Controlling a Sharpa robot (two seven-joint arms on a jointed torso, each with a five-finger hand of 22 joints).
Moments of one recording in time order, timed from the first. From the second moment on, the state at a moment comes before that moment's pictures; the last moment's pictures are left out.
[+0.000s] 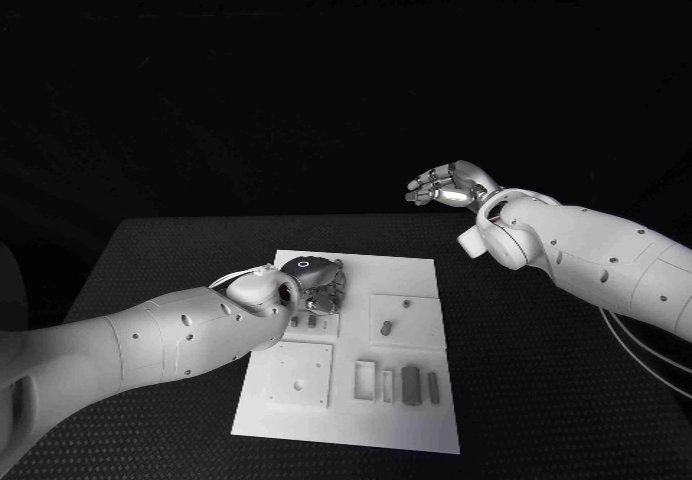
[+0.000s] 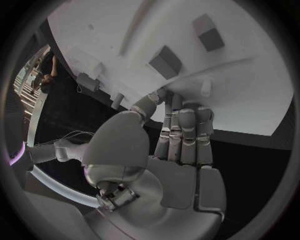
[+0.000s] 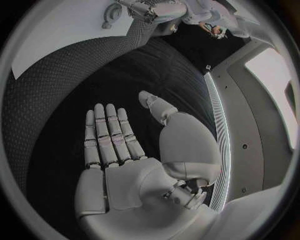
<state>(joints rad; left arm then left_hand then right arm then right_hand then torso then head) 1.19 -0.50 -0.22 1.17 -1.53 -0.31 -0.06 1.18 -0.08 0.45 -0.29 0.21 1.01 0.11 0.21 0.61 1.25 0.05 0.13 0.31 1.10 -0.06 1.38 0.53 0.06 0.83 -0.10 1.00 1.31 1.25 -0.61 0.05 1.02 -0.70 -0.24 0.19 1.05 -0.16 0.57 -0.22 0.26 0.79 0.20 0.28 0.40 0.92 0.18 0.31 0.07 0.83 0.19 0.30 0.48 0.20 0.54 0.23 0.25 1.07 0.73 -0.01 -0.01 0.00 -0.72</state>
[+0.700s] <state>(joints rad) 1.19 -0.50 -0.22 1.16 -1.53 -0.30 -0.06 1.19 -0.04 0.53 -0.29 0.19 1.05 0.11 0.22 0.61 1.30 0.04 0.12 0.31 1.13 -0.07 1.40 0.51 0.05 0.85 -0.11 1.01 1.31 1.25 -0.61 0.05 1.02 -0.70 -0.24 0.19 1.05 -0.16 0.57 -0.21 0.26 0.79 0.20 0.28 0.40 0.92 0.18 0.31 0.07 0.83 0.19 0.30 0.48 0.20 0.54 0.23 0.25 1.07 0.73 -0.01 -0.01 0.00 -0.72</state>
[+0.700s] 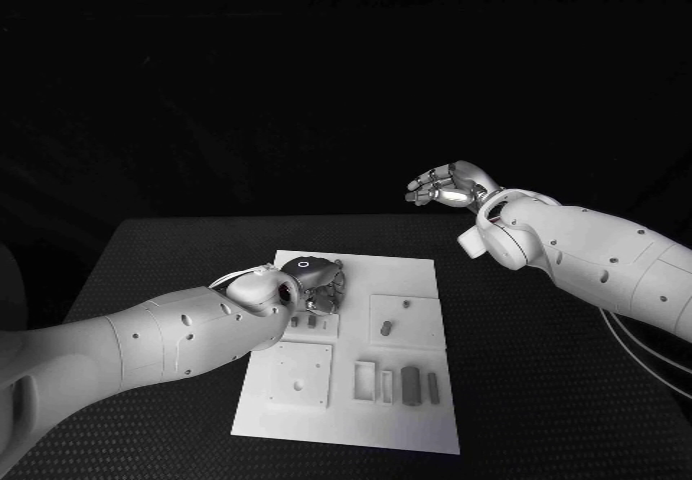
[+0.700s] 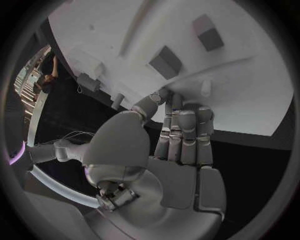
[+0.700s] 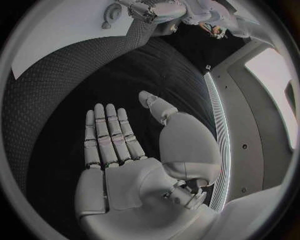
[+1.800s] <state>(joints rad) 1.18 -0.62 -0.13 1.25 -1.35 -0.35 -0.07 1.20 -0.03 0.55 -0.29 0.16 1.06 0.11 0.23 0.60 1.32 0.03 0.11 0.32 1.17 -0.07 1.40 0.50 0.07 0.88 -0.12 1.02 1.31 1.24 -0.61 0.05 1.02 -0.70 -0.23 0.19 1.05 -0.15 0.57 -0.21 0.27 0.79 0.20 0.28 0.40 0.92 0.18 0.31 0.07 0.83 0.19 0.30 0.48 0.20 0.54 0.23 0.25 1.07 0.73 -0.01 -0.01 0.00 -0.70</state>
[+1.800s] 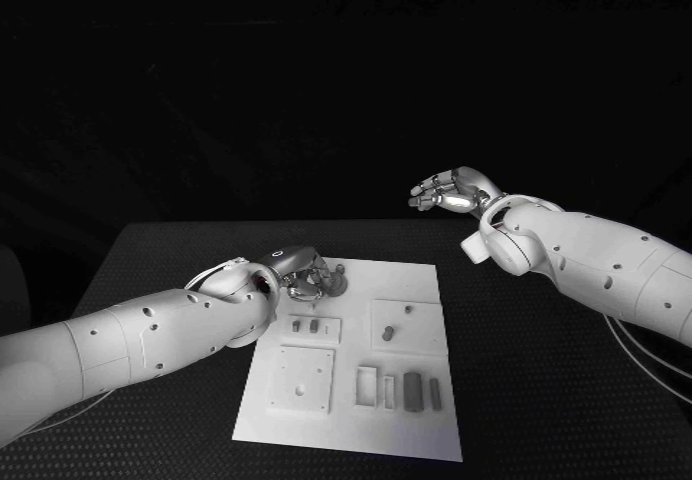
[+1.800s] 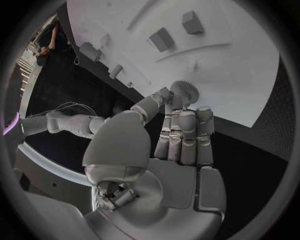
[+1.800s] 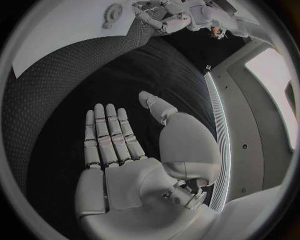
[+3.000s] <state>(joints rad) 1.18 -0.67 -0.13 1.25 -1.36 -0.28 -0.09 1.20 -0.03 0.55 -0.29 0.17 1.06 0.11 0.23 0.60 1.32 0.03 0.10 0.32 1.17 -0.07 1.40 0.50 0.07 0.89 -0.11 1.02 1.31 1.24 -0.62 0.05 1.01 -0.70 -0.23 0.19 1.05 -0.15 0.57 -0.21 0.27 0.79 0.20 0.28 0.40 0.92 0.18 0.31 0.07 0.83 0.19 0.30 0.47 0.20 0.54 0.23 0.25 1.07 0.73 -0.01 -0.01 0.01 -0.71</state>
